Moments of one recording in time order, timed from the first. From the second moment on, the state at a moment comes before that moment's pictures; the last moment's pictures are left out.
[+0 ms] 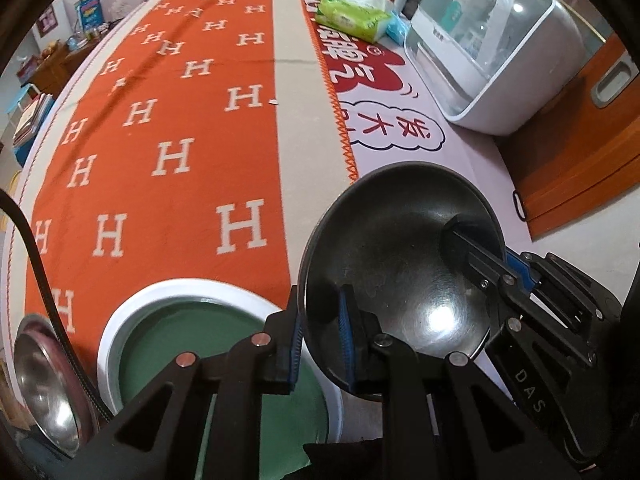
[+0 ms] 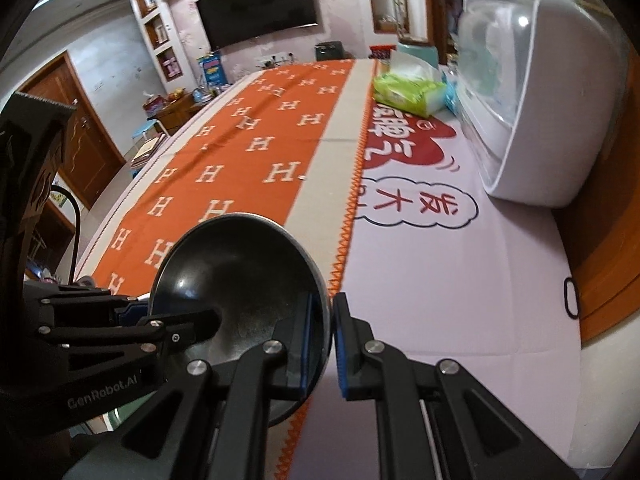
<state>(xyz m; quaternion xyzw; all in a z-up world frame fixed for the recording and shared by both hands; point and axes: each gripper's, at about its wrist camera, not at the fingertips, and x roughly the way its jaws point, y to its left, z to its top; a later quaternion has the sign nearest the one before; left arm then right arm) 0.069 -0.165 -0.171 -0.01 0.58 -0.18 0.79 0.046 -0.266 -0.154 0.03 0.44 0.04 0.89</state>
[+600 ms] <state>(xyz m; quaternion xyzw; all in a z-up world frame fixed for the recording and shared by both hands) 0.023 -0.090 -0.145 -0.04 0.55 -0.15 0.82 0.012 -0.196 -0.129 -0.02 0.41 0.09 0.91</state>
